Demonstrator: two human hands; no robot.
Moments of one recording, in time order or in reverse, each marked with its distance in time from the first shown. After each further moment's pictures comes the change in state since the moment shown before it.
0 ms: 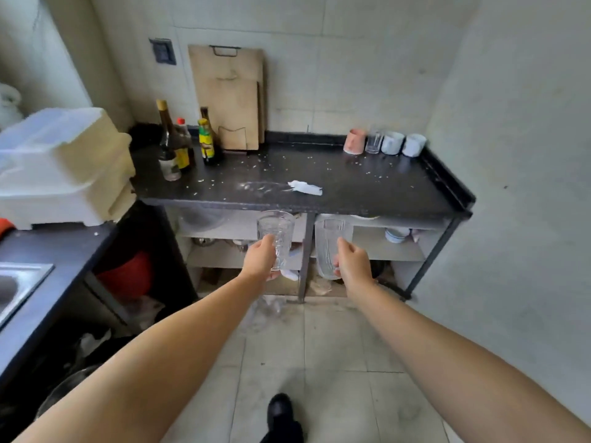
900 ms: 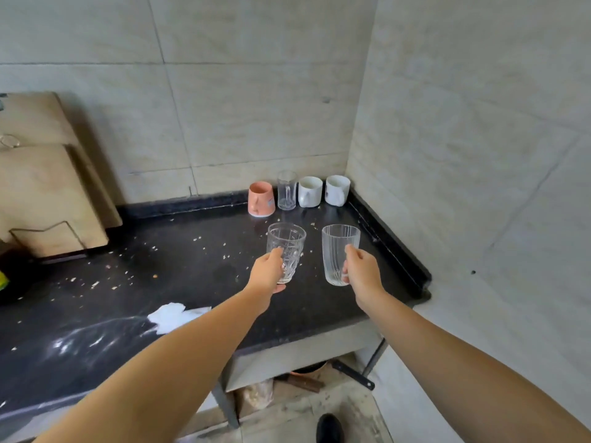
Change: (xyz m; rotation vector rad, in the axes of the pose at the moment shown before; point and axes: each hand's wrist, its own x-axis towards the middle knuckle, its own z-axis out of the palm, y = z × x) left_hand 0.346 0.141 0.394 0.209 -0.325 -0.015; right_hand 0.468 -0.069 -0.164 0.118 0.289 0.064
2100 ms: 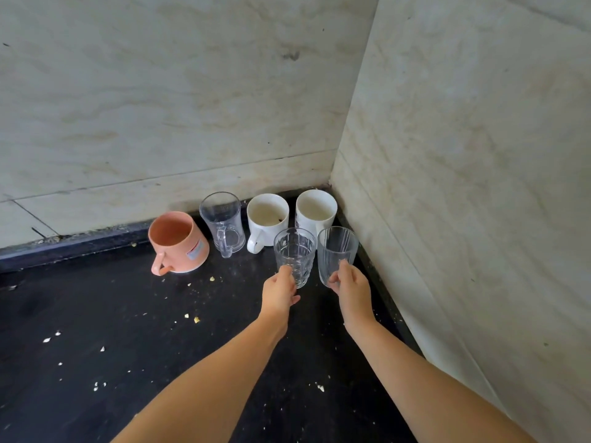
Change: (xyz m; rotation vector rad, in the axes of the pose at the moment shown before) left_hand 0.334 0.047 0.200 -0.142 0.010 -0.236; right_hand 0.380 0.037 0.038 0.054 0.035 0.068
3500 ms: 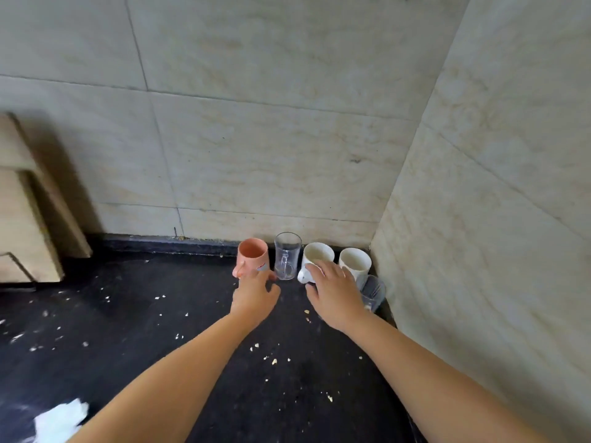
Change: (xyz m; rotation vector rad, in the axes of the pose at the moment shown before) left_hand -0.107 0.050 -0.110 0.912 0.409 0.603; right_hand -0.087 -0.116 0.015 -1.202 -0.429 -1.028
